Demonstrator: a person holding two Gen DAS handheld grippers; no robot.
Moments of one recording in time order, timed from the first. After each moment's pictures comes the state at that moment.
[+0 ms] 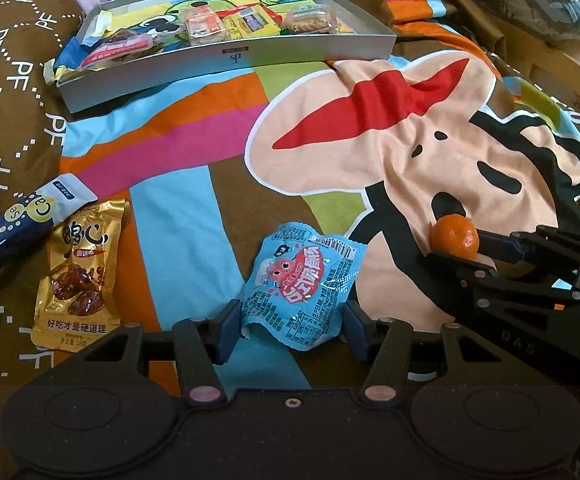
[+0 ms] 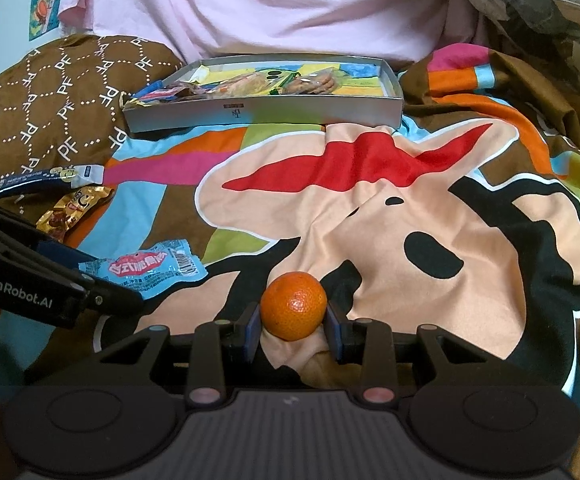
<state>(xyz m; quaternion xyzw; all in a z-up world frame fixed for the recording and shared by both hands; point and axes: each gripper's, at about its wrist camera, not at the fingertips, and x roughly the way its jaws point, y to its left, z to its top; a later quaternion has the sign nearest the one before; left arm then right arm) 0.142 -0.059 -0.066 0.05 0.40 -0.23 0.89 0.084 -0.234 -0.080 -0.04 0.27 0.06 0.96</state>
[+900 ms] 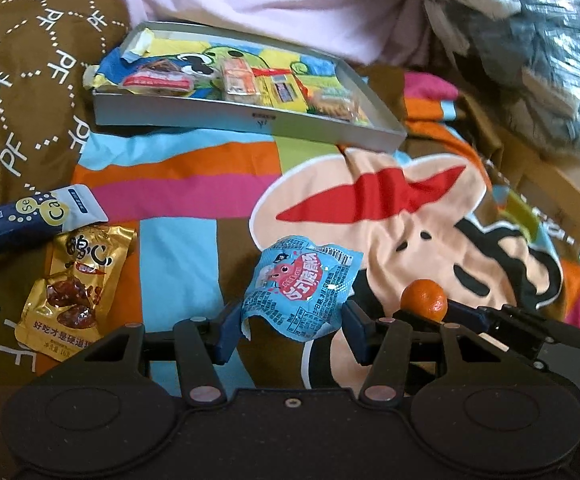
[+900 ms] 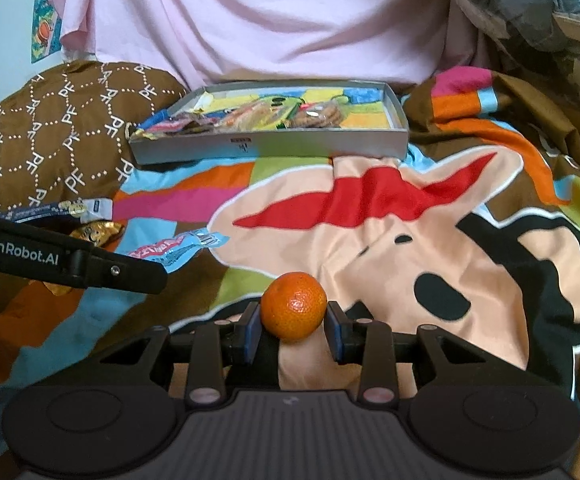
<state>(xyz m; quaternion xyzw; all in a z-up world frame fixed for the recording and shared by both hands) 0.142 -0.032 -0.050 -0.10 0.33 -0.23 0.91 0.088 -0.227 -0.063 -0.03 0.24 0.07 0.97</state>
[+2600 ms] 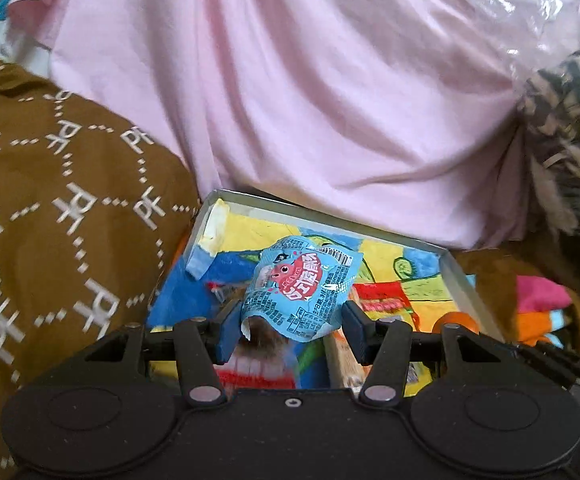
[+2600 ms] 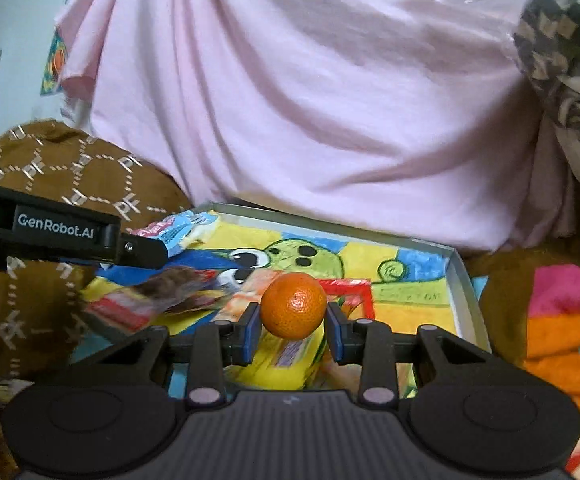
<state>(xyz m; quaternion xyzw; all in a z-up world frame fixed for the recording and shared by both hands) 0.306 0.009 0.034 -0.14 0.18 -0.11 0.97 0.265 -0.174 0.017 -0.11 0.12 0.10 0.98</state>
